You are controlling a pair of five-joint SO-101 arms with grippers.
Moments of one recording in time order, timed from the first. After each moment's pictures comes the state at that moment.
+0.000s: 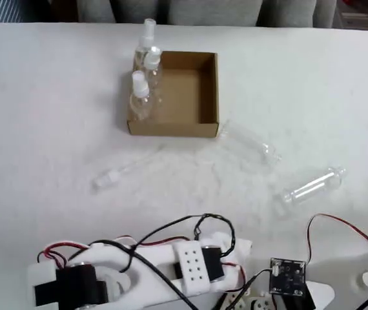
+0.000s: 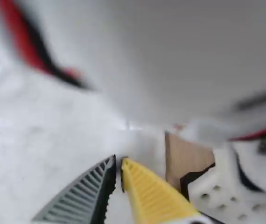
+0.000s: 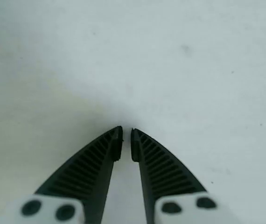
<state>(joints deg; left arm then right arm) 71.0 -5.0 47.6 32.2 -19.5 69.1 36.7 -19.0 67.7 44.9</state>
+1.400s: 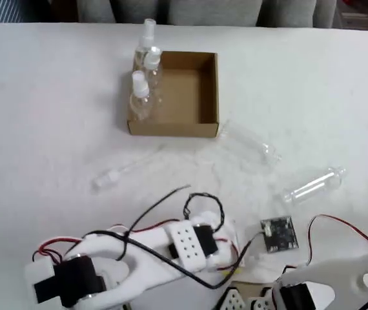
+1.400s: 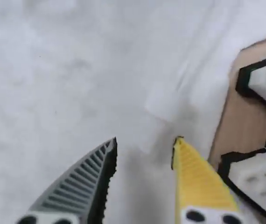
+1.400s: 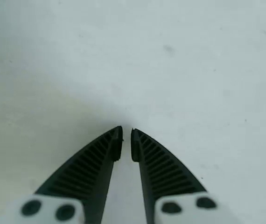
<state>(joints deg) 62.5 -5.7 46.9 34.5 -11.6 69.9 36.7 -20.0 67.7 44.9</state>
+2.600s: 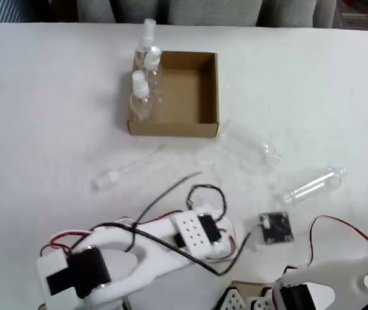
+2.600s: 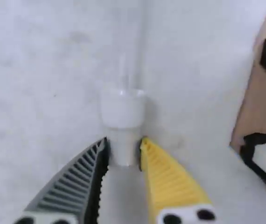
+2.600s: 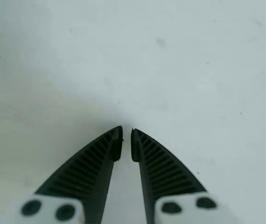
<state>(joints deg) 59.0 0.2 42.2 40.5 -15.6 71.0 36.7 -20.0 67.7 44.9</state>
